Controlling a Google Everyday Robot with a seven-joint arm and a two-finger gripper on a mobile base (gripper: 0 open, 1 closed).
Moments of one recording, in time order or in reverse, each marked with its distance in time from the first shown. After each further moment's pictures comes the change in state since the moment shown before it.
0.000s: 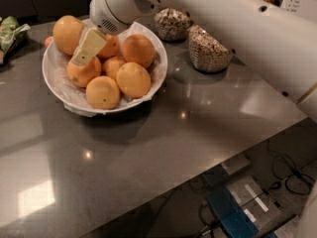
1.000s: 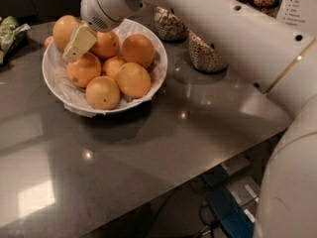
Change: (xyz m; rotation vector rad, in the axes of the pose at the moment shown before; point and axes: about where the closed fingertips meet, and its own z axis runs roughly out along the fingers) arm -0.012 -0.010 0.031 -0.040 -0.046 0.006
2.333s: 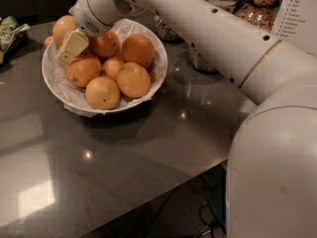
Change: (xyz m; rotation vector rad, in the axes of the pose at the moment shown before) arm 0.001 0.007 0.035 -0.090 -0.010 0.017
